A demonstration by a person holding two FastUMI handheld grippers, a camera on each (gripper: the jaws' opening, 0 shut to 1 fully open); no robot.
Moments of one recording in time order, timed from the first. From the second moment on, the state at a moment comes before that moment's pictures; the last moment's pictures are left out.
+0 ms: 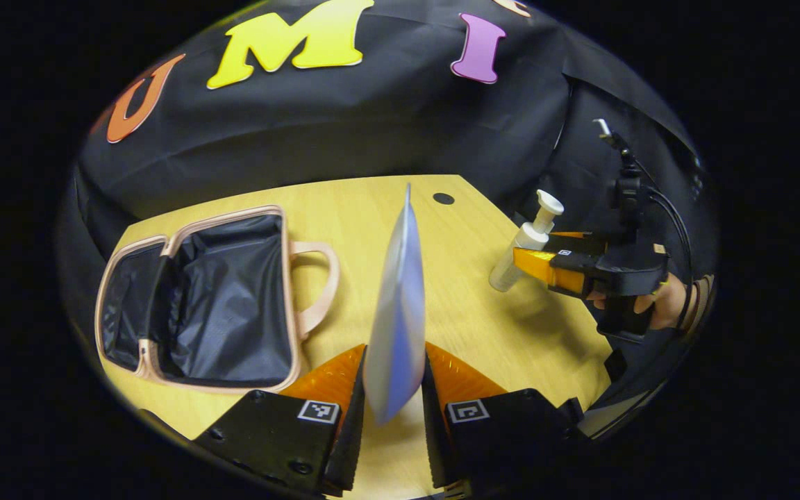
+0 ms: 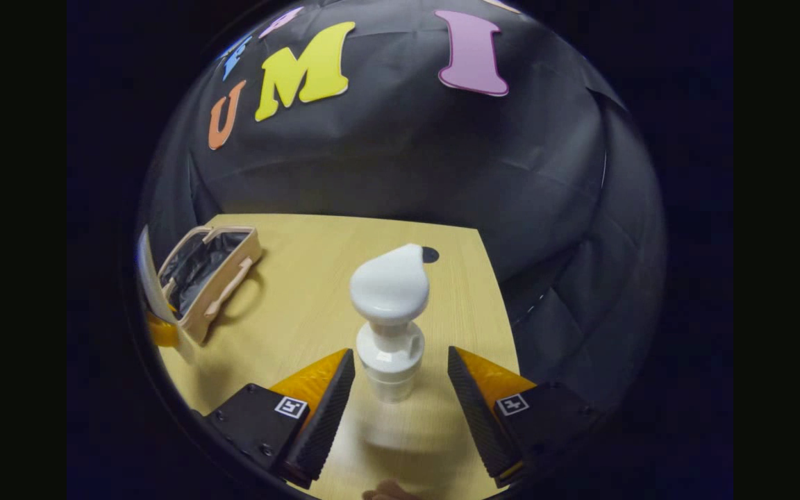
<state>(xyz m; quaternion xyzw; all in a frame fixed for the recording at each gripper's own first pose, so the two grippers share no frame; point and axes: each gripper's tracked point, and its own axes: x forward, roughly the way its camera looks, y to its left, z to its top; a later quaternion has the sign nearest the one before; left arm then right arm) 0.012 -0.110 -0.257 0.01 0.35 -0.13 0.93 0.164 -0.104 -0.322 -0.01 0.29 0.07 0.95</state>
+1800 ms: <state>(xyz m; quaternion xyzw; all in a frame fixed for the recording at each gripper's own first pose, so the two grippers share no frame) 0.083 0.105 -0.359 0.01 0.51 -0.05 0.86 0.042 0.002 -0.218 0.03 0.27 -0.02 0.96</state>
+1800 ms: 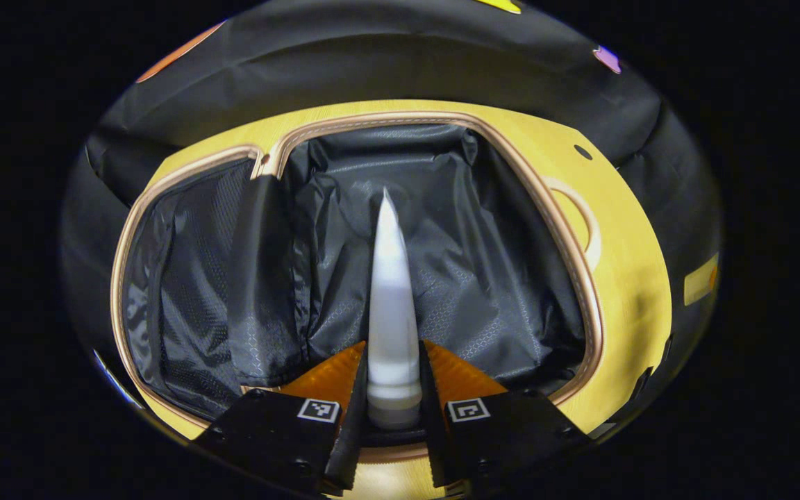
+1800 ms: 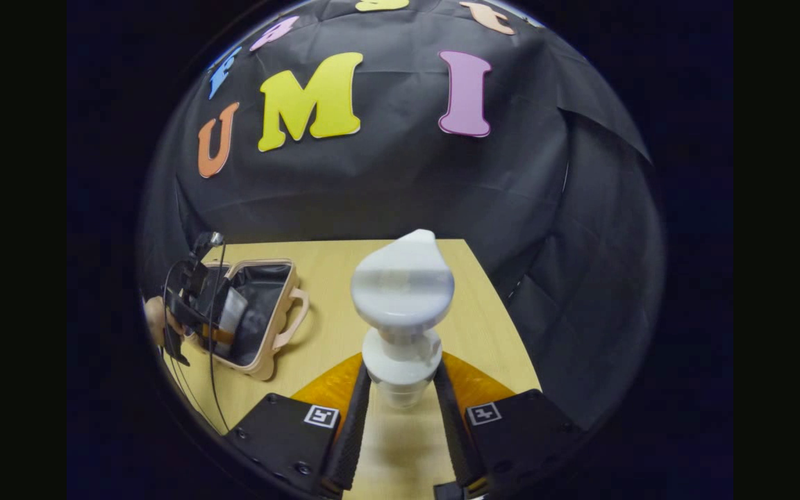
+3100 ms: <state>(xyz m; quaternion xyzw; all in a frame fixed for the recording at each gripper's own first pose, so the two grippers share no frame) -0.019 0.190 -0.185 0.01 0.22 0.00 0.98 0.108 0.323 -0.265 -0.05 0.36 0.20 0.91</state>
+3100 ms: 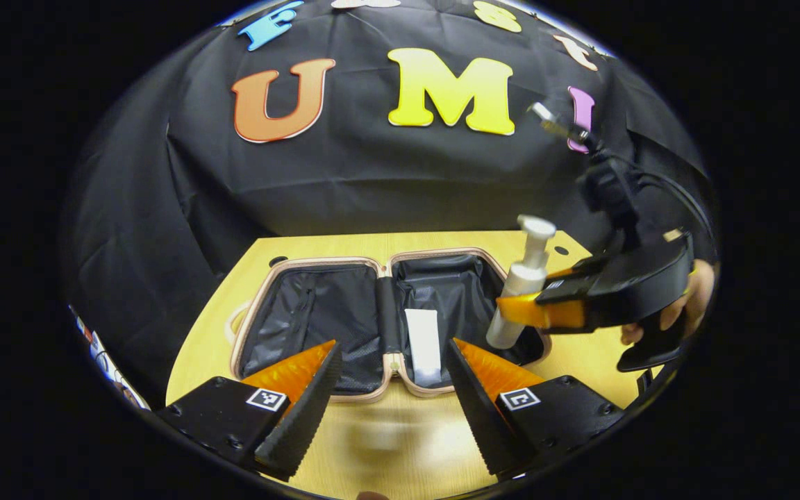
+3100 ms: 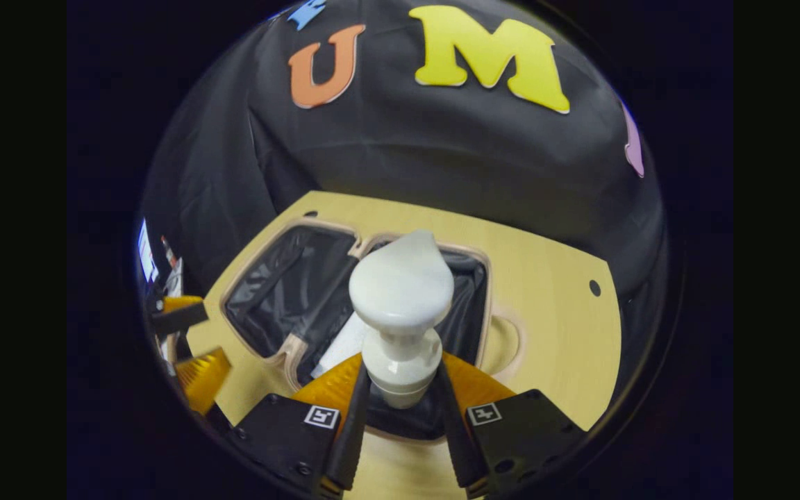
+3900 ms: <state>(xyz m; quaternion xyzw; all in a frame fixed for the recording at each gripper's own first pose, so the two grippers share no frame) -0.034 0.249 -0.153 -0.01 0.15 0.02 0.99 0.154 0.329 -0.335 0.03 0.48 0.09 0.87</state>
